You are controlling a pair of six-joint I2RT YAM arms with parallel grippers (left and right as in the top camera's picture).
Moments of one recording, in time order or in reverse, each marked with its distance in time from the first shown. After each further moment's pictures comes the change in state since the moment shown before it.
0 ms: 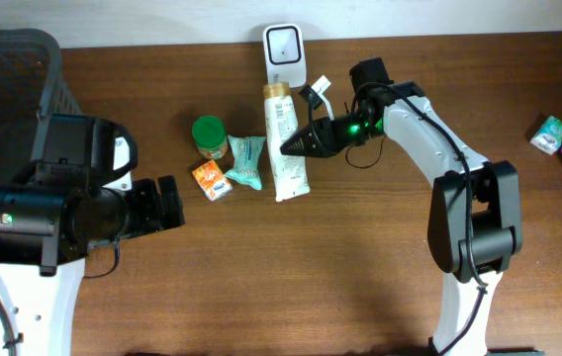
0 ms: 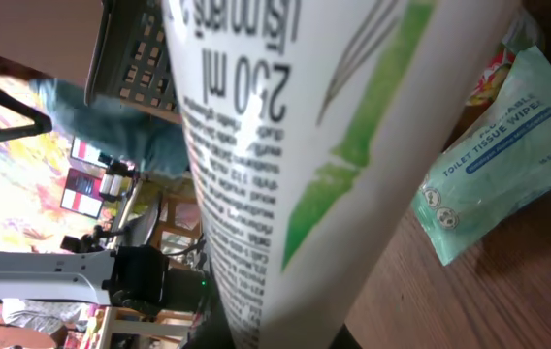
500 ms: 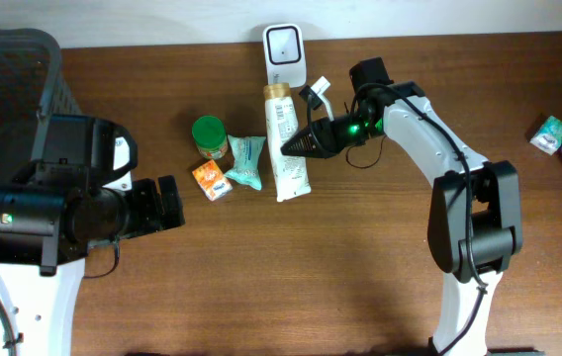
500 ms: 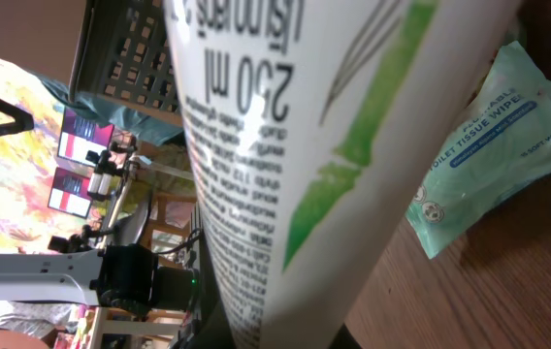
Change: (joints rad) left arm 0.000 0.000 0.000 0.000 0.000 0.000; right arm 0.001 0.000 0.000 0.000 0.031 -0.003
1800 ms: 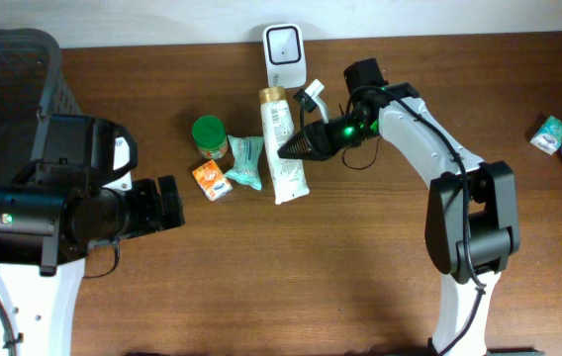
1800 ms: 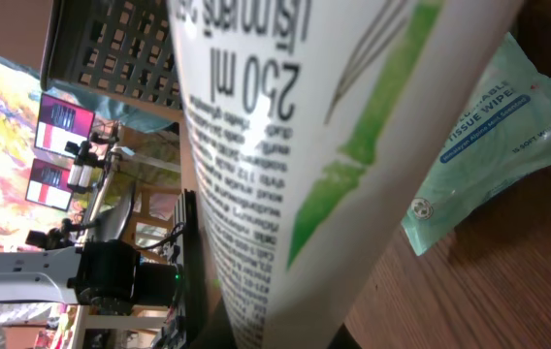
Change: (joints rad) left arm 0.000 0.000 0.000 0.000 0.000 0.000; right arm 0.021 0.000 0.000 0.011 0.053 0.001
